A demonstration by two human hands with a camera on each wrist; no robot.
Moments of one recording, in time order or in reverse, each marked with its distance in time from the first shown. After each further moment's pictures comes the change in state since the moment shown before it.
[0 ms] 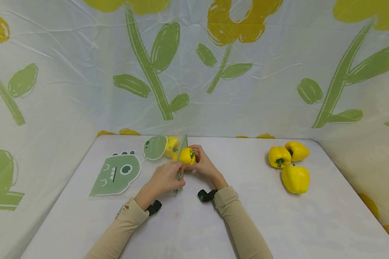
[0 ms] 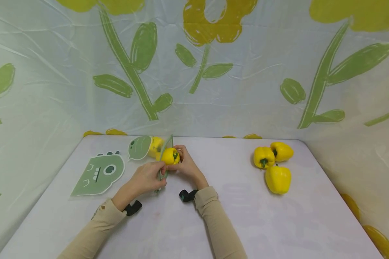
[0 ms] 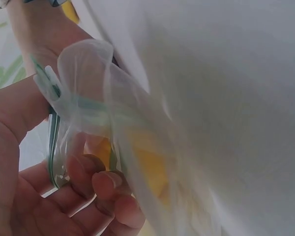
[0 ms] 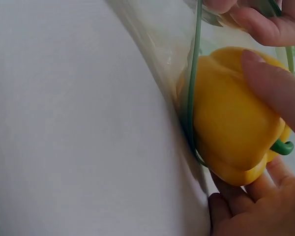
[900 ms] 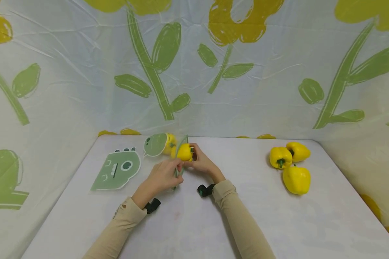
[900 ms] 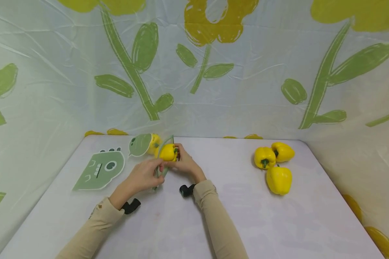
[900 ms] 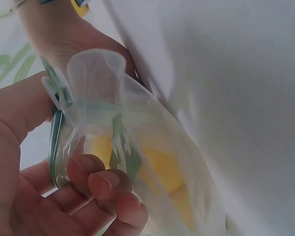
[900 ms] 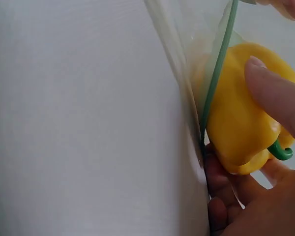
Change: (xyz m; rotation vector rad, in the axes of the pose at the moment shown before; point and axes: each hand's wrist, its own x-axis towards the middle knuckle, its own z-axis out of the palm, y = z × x) left_hand -0.002 -0.002 -0.012 -0.015 0.018 -0.015; right_hand 0.012 -0.010 0.002 -0.346 -0.057 0.029
